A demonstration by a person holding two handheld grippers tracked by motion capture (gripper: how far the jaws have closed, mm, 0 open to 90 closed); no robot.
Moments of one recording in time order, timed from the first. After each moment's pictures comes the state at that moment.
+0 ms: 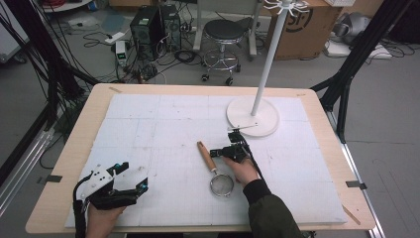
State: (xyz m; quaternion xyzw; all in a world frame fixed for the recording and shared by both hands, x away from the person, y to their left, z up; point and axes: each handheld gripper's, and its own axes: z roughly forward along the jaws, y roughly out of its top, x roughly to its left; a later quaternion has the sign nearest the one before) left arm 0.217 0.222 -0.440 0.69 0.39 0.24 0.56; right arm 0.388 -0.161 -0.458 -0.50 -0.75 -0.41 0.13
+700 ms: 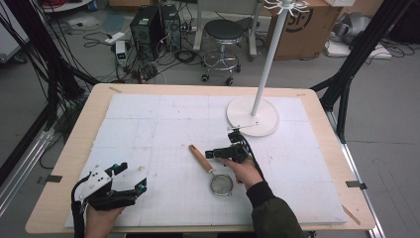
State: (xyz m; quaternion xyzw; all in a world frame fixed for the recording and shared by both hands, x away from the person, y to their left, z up) left arm 0.215 0.223 -0.440 0.69 0.39 0.24 0.56; right arm 0.376 -0.164 -0.441 -0.47 -0.76 -0.43 0.12
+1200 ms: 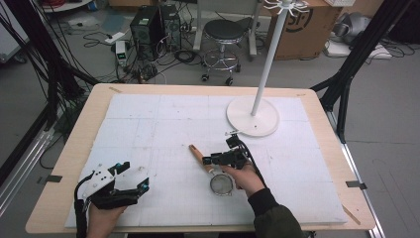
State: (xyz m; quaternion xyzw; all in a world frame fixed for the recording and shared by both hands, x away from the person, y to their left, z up) left arm 0.219 0.218 -0.440 0.69 0.38 0.24 0.56; right arm 0.354 -0.154 -0.434 -0.44 -0.78 -0.44 0.13
